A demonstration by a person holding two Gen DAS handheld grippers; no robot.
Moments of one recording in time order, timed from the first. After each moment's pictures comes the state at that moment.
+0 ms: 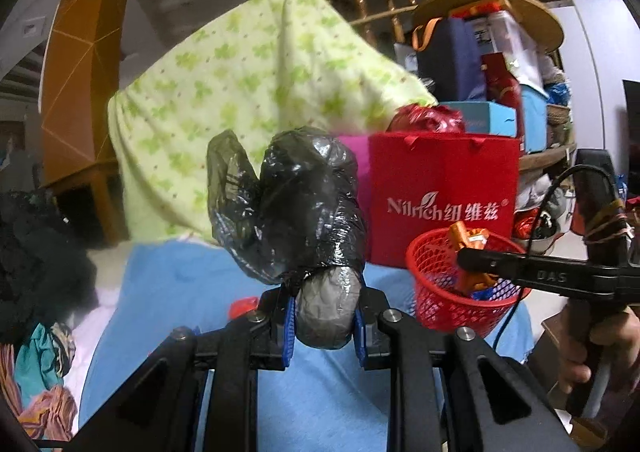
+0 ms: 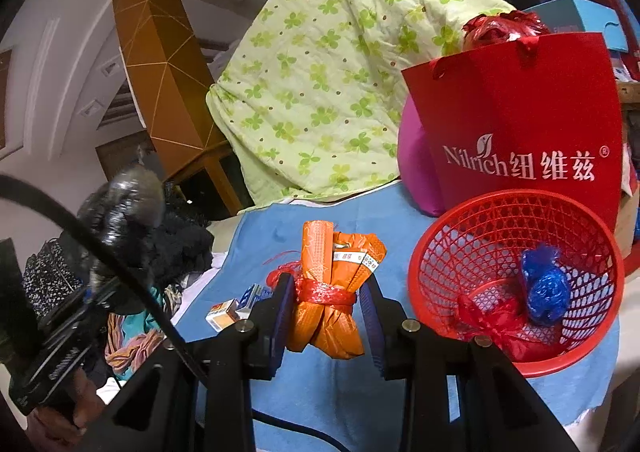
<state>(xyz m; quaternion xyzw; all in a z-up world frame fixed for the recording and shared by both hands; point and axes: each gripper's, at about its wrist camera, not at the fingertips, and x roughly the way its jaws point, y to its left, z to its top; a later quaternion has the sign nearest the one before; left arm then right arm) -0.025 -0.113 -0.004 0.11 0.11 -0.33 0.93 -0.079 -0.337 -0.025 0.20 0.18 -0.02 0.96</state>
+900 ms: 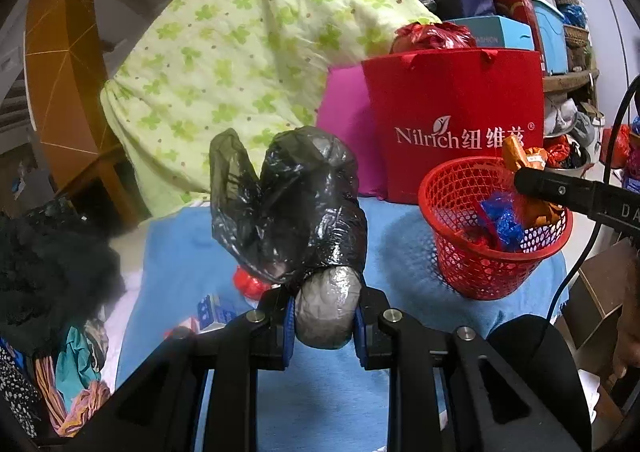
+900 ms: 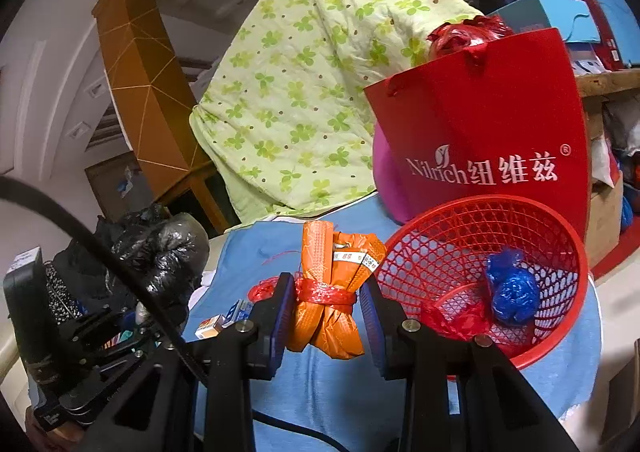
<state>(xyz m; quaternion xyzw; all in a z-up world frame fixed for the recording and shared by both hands) -0.014 -0.186 -0.029 0.22 0.20 -0.27 0.92 -0.109 -0.370 -0.025 0.23 0.16 -0.05 0.96</state>
